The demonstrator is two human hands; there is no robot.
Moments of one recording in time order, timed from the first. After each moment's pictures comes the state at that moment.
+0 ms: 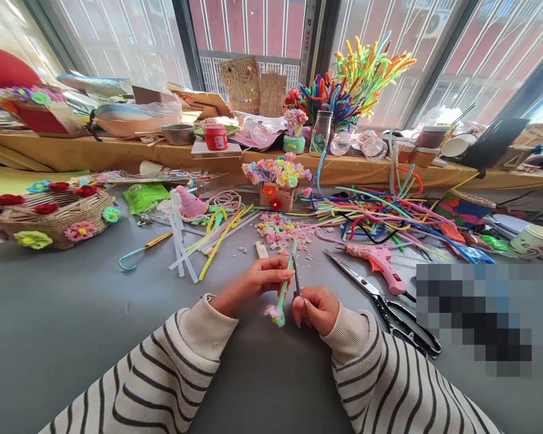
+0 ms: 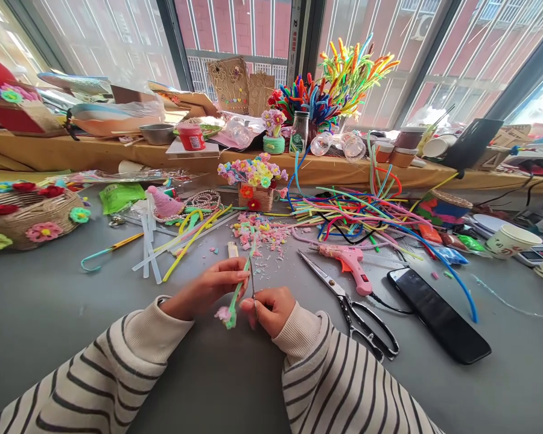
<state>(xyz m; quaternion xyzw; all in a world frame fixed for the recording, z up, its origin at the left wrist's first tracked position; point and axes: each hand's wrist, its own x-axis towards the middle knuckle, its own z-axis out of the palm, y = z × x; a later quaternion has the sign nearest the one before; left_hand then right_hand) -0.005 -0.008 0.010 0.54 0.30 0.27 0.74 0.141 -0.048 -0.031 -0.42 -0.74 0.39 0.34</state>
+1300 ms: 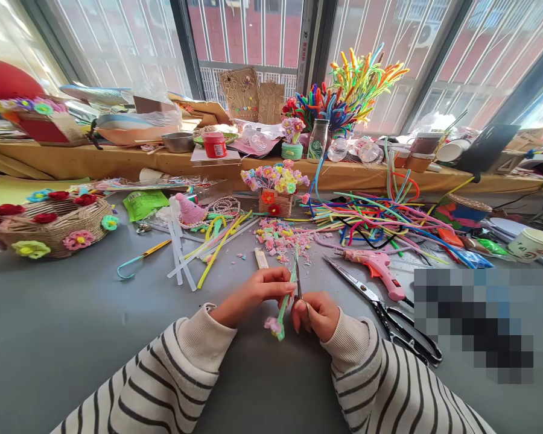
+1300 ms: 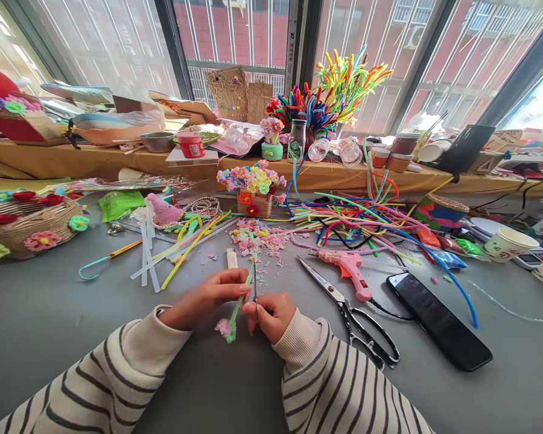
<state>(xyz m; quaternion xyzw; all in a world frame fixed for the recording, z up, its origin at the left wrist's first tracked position) -0.004 -0.011 0.011 0.56 0.30 0.26 0.73 0.141 -0.048 -0.035 -0.42 -0.73 0.40 0.37</state>
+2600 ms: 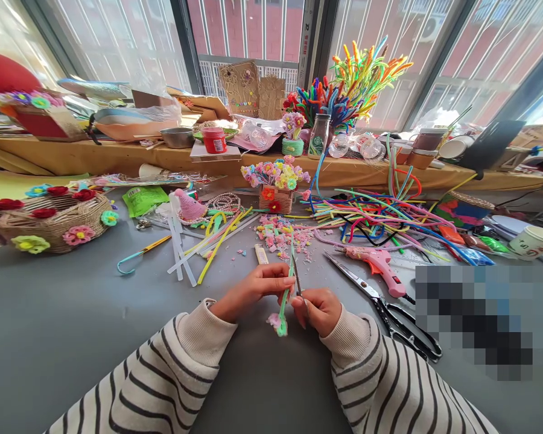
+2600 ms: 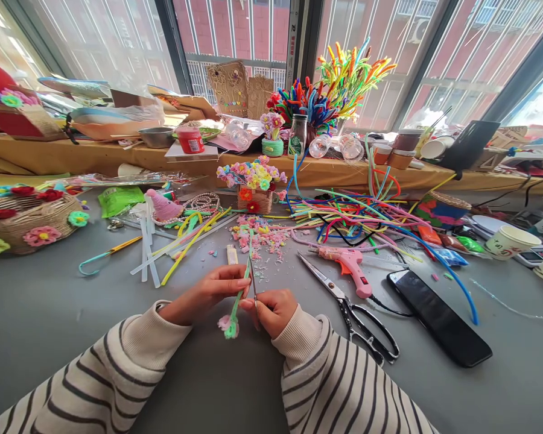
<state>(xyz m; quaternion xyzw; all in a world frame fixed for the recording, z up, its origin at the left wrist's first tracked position) -0.006 -0.010 0.012 0.59 0.30 0.25 0.71 0.141 -0.049 -0.031 -0.44 -0.74 0.36 0.37</state>
